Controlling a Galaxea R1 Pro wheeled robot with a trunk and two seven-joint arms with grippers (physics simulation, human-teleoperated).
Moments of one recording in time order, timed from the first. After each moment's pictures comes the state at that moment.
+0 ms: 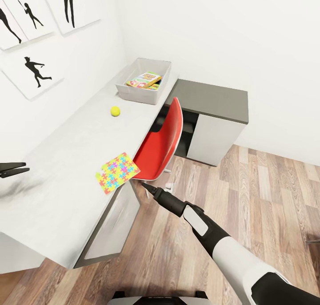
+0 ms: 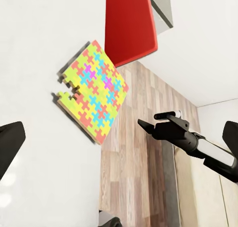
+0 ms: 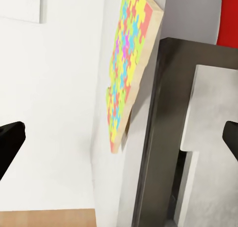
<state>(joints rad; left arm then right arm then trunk) -0.81 0.86 0.24 -0.96 0.26 0.99 -1.57 -0.82 0.11 0.47 -0.58 -1.09 0.27 0.69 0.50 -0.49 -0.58</state>
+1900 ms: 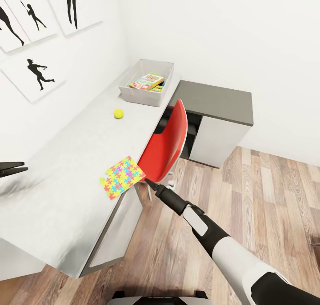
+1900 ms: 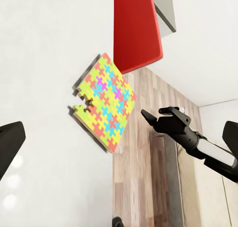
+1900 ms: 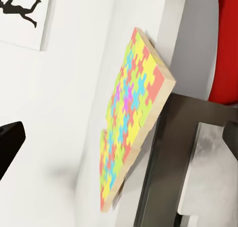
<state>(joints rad) -0.81 0.87 0.24 -0.97 0.26 0.99 -1.57 -0.82 0.11 0.47 -0.58 -1.09 0.10 0.69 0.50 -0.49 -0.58</state>
